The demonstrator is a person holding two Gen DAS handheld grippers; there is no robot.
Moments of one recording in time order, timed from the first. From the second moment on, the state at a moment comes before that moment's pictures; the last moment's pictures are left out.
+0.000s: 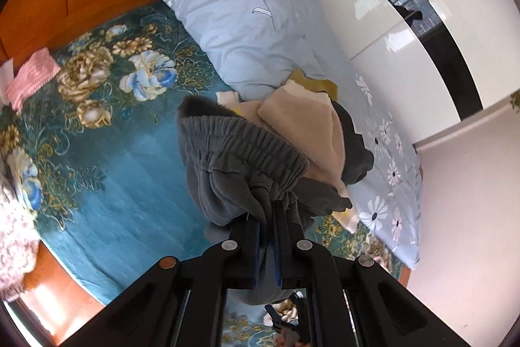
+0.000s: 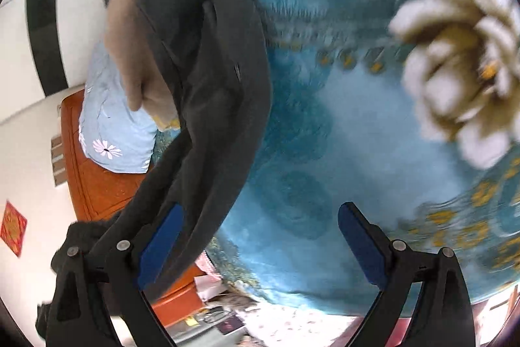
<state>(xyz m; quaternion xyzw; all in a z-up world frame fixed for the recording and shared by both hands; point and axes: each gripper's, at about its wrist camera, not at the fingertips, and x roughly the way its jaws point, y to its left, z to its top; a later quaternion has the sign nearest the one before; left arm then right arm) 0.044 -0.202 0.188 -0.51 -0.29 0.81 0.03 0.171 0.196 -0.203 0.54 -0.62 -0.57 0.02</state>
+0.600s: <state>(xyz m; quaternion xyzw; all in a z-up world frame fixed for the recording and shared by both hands) -0.026 -0.267 0.192 -0.52 -0.29 0.80 0.04 0.093 0.189 -0.228 0.46 -0.73 -0.50 -0.06</state>
